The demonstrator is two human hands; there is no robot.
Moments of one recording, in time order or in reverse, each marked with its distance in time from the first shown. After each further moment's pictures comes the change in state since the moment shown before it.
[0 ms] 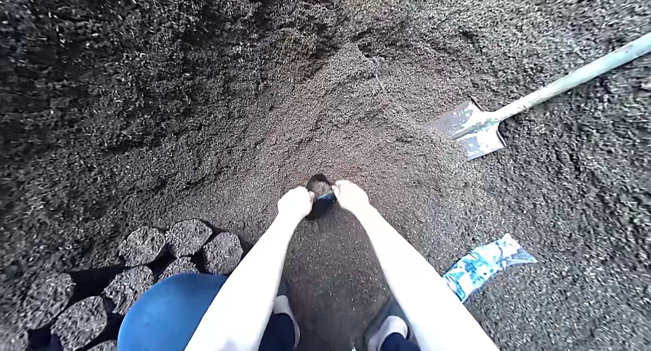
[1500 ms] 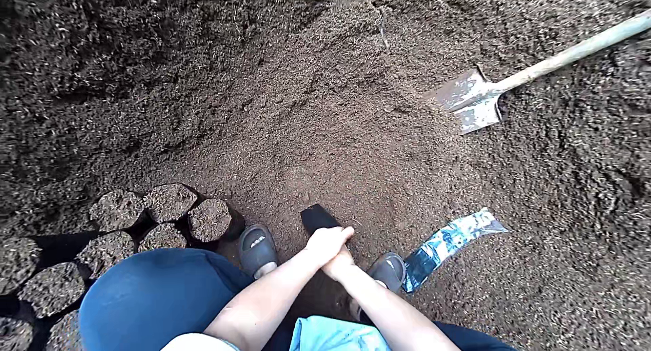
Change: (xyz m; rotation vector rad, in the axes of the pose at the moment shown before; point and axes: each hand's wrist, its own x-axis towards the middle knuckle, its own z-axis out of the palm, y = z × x) left_hand -0.061 -0.011 0.174 -0.034 -0.173 0.703; right_hand -0.142 0.056 0.186 -0.142 -0.262 0.006
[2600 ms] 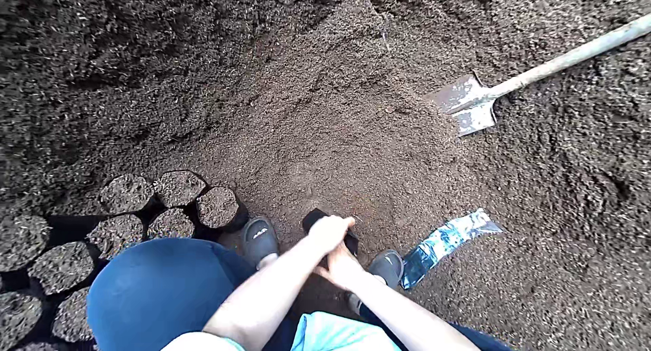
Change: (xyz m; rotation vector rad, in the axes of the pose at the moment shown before) left_hand -0.003 0.007 -0.016 0.041 -0.114 -0.074; right_hand -0.035 0.007 0.006 -0.020 0.076 -0.205
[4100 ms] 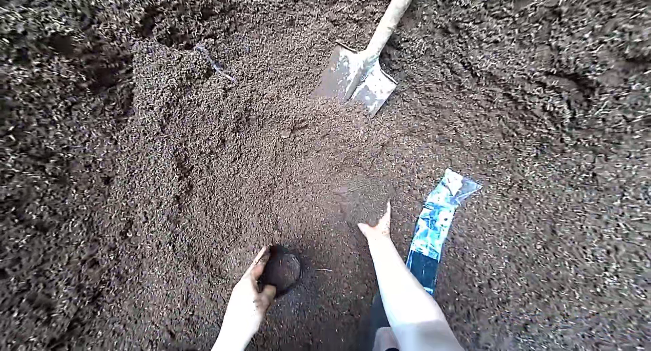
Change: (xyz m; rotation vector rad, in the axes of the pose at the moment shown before) left_hand 0.073 0.008 -0.091 -0.165 0.204 -0.283; right_hand 0.107 0.278 -0.094 2.639 1.335 0.290
